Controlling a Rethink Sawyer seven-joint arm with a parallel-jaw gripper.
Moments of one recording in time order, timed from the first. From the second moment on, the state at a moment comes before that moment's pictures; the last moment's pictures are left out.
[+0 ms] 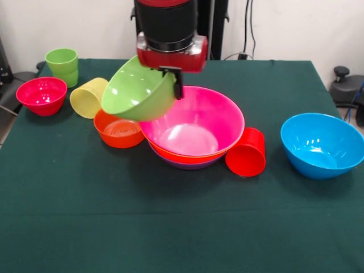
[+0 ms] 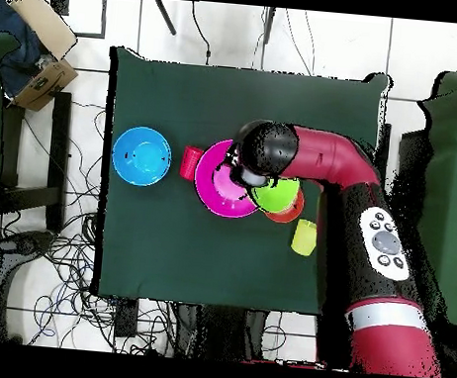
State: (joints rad) arm -0.50 -0.64 0.34 1.50 -0.29 0.90 1.91
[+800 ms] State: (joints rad) arm -0.38 -0.67 0.35 1.48 -0.29 0.91 1.91
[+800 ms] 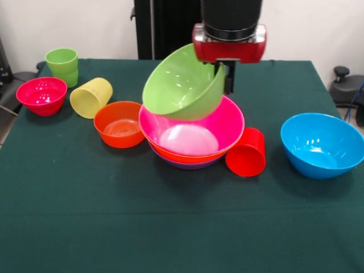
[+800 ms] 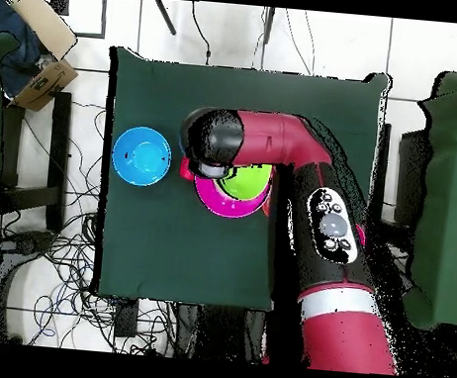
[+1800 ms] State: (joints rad) arm -0.36 -0.66 0.35 1.44 -0.29 0.91 1.91
